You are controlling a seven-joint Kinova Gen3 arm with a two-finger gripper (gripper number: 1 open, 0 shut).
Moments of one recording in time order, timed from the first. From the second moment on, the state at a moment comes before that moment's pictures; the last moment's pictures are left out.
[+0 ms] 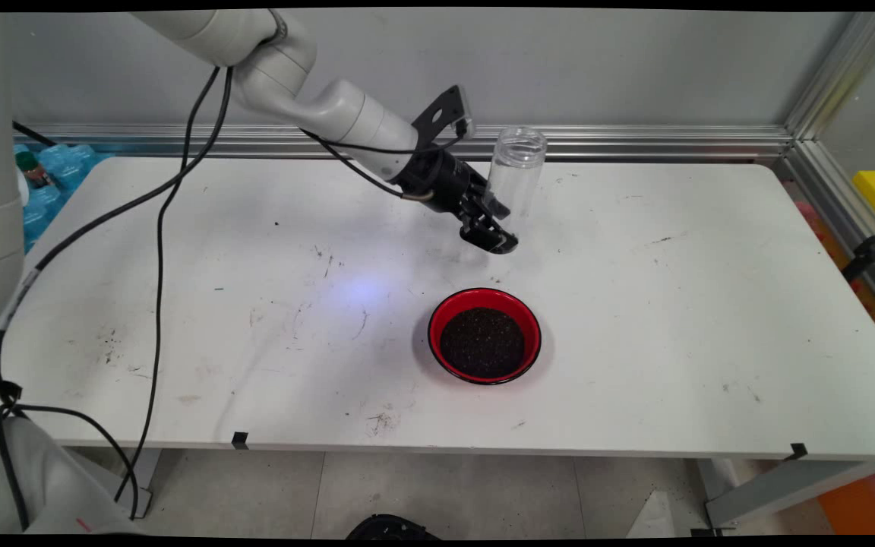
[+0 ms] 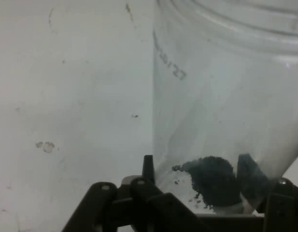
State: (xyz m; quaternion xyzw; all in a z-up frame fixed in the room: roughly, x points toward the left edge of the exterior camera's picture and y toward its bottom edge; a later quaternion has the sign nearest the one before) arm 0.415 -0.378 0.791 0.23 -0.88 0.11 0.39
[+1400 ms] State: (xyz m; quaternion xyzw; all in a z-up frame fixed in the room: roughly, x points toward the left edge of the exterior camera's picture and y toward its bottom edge) arm 0.427 -0.398 0.724 0.24 -0.88 0.10 0.40
